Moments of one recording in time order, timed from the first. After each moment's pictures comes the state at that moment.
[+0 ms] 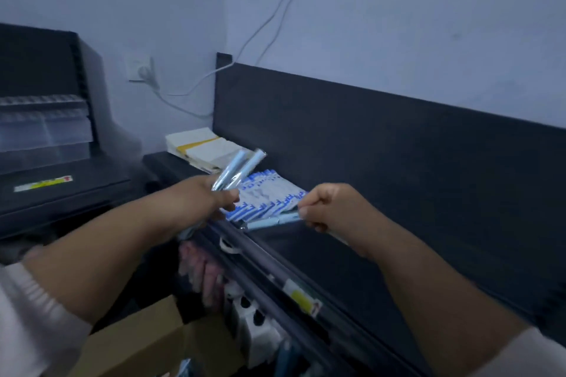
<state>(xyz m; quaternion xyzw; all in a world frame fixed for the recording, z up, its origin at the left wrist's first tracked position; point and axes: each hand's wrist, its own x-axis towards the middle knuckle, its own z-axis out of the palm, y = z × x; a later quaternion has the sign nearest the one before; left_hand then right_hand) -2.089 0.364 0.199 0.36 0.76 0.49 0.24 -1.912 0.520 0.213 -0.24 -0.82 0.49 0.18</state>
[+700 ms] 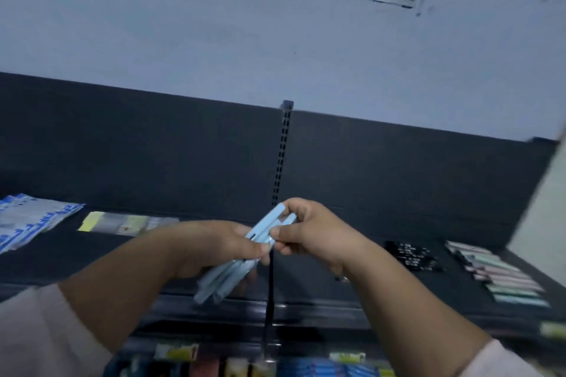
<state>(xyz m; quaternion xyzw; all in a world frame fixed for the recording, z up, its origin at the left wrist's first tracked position) -1.732 0.444 0.219 0.65 0.51 0.21 0.53 -1.547 0.461 0.229 -0.41 -0.69 0.50 0.33</state>
